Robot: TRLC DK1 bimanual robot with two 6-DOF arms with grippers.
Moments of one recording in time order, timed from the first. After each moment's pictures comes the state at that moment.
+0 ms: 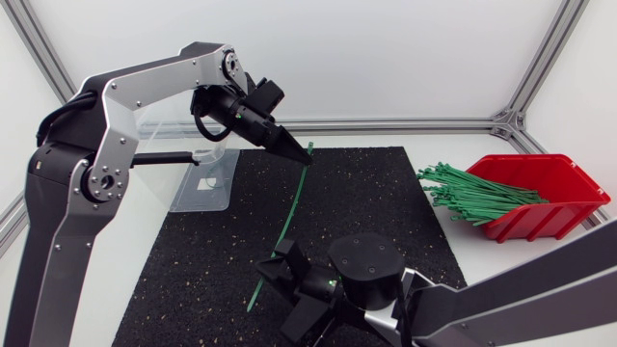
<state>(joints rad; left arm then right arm) -0.33 2.49 2.32 -1.60 1.14 1.05 1.00 1.78 0.46 0.97 -0.04 -1.62</state>
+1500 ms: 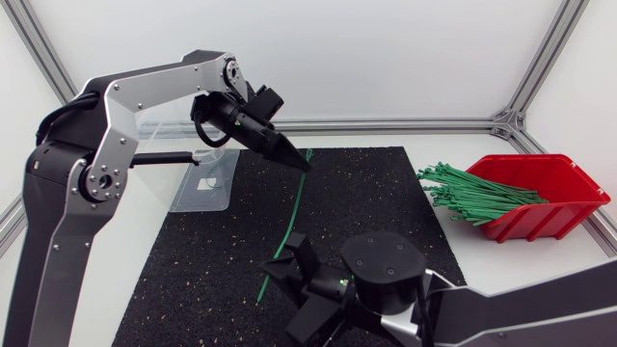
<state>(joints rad) -0.33 2.47 2.25 -1.60 1.15 1.11 1.00 1.64 0.44 0.86 -0.02 -1.53</state>
